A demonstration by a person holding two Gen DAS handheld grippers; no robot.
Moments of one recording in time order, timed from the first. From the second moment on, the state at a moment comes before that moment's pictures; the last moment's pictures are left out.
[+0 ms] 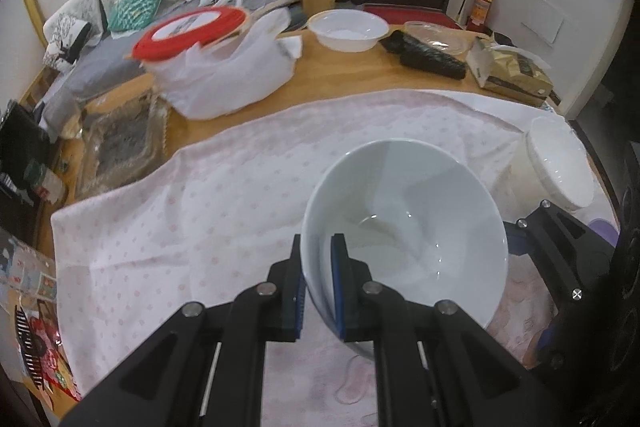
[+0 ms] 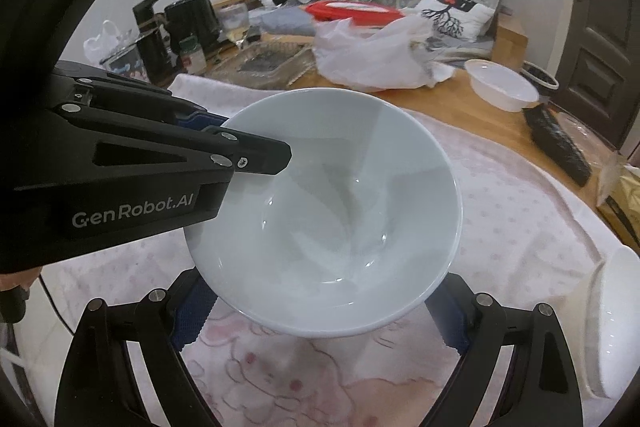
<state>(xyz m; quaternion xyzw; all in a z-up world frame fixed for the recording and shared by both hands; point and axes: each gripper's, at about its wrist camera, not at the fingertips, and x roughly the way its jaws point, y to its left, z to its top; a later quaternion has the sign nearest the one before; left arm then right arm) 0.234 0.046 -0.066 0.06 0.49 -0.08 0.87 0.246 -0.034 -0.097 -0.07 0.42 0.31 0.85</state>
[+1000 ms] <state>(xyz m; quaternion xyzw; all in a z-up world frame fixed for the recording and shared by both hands) 0.272 -0.111 -0.035 0.09 0.47 -0.14 0.87 0.267 -0.184 -0.075 -0.04 0.41 0.22 0.88</state>
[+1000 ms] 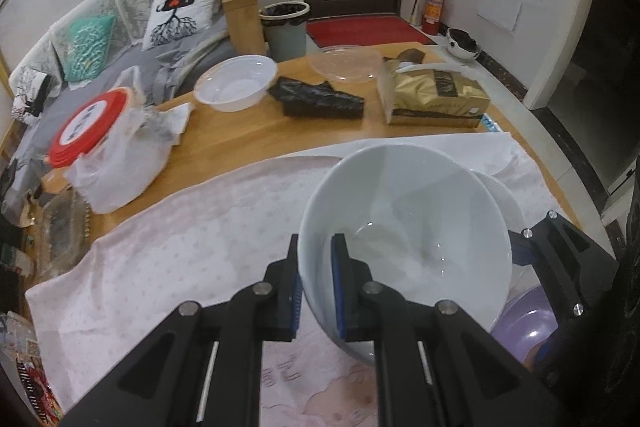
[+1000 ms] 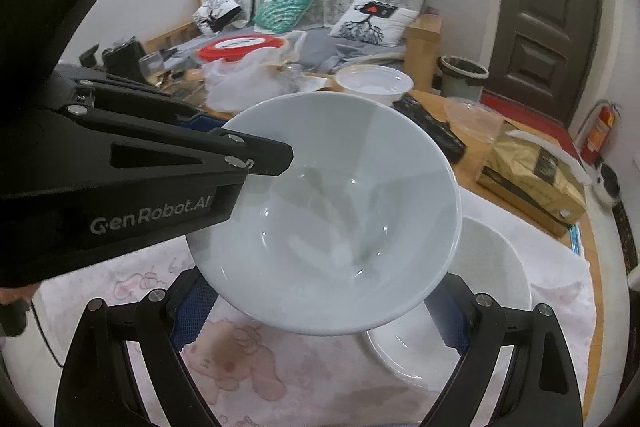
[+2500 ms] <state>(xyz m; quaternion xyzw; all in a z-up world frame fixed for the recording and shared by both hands) 0.283 -0.174 -0.076 0.11 0.49 -0.17 0.85 0.266 -0.231 -0.088 -0.07 0.46 0.17 0.87</state>
